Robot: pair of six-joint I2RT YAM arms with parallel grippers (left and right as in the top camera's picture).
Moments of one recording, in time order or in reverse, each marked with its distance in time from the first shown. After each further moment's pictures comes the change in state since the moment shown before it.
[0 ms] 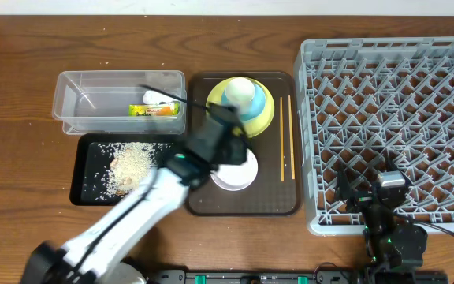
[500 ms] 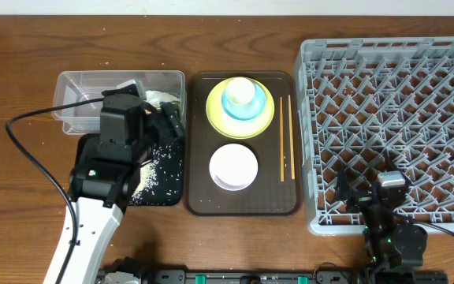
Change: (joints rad) left arm 0.391 -0.266 0.017 -0.157 -0.009 -0.010; right arm 0.000 0.000 0.000 0.000 0.000 0.000
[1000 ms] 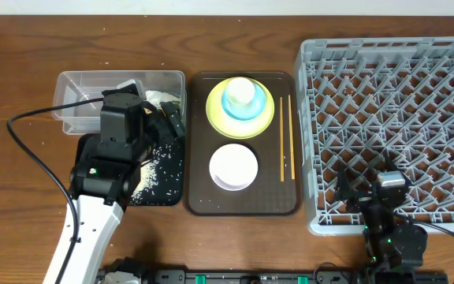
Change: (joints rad) left arm 0.002 0.010 0.000 0.000 0.000 0.000; right arm 0.000 0.000 0.000 0.000 0.000 0.000
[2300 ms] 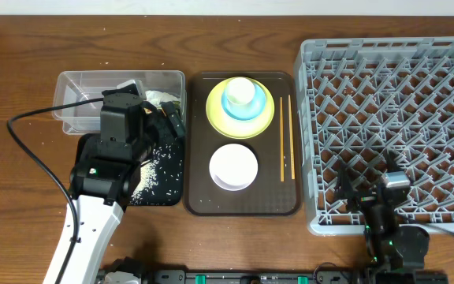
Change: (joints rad) left arm 0.000 0.000 0.000 0.000 0.000 0.000; right arm 0.000 0.002 0.008 0.025 -0.022 0.073
